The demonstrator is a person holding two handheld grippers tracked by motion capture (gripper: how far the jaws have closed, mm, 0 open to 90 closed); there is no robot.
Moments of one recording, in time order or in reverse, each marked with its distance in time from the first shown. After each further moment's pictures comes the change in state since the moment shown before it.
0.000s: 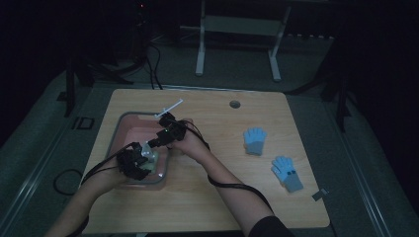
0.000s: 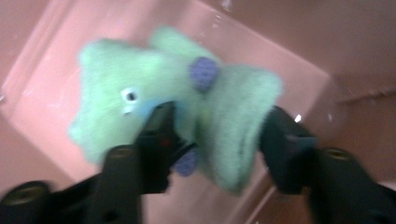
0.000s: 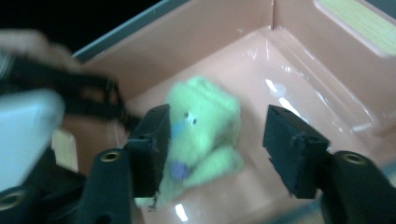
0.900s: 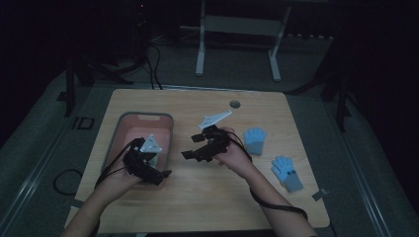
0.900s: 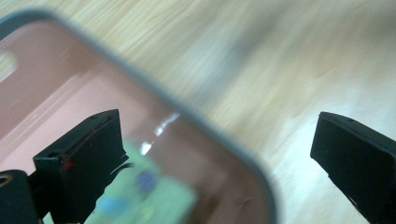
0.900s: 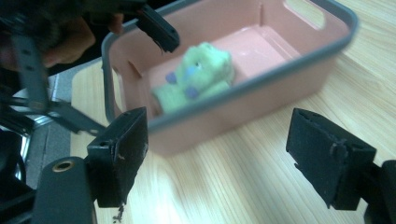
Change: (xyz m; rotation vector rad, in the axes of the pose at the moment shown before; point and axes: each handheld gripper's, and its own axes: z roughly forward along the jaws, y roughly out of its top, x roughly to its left) left arm -0.037 0.036 -0.045 -0.313 -0.131 -0.071; right arm 0.001 -0.088 -0.113 -0.139 0.005 -0.082
